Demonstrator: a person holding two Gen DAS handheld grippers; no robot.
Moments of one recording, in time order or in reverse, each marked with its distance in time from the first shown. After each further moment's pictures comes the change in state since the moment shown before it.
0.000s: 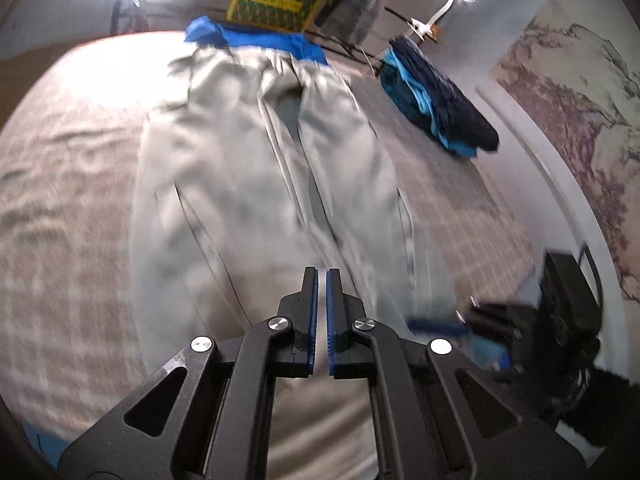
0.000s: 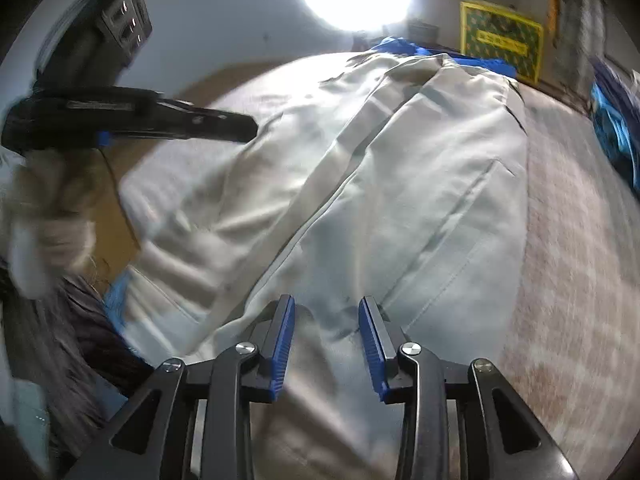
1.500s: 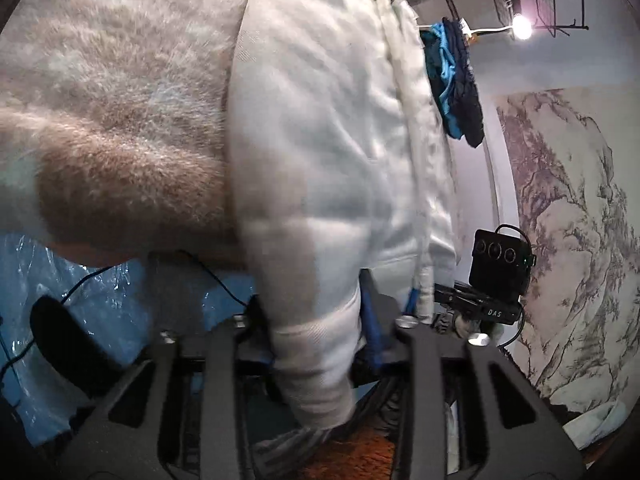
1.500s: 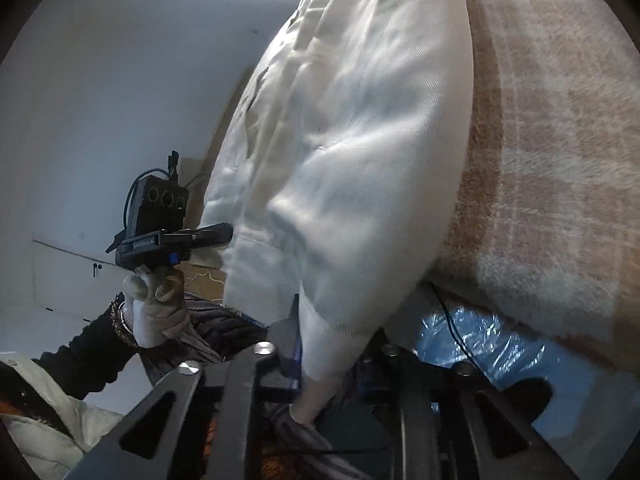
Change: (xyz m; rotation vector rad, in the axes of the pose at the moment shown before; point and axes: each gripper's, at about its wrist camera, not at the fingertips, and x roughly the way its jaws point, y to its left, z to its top) left arm -0.007 0.071 -0.110 -0.442 0.223 -0.303; right arm -0.008 -0.074 -0.074 0.498 0.163 0.555
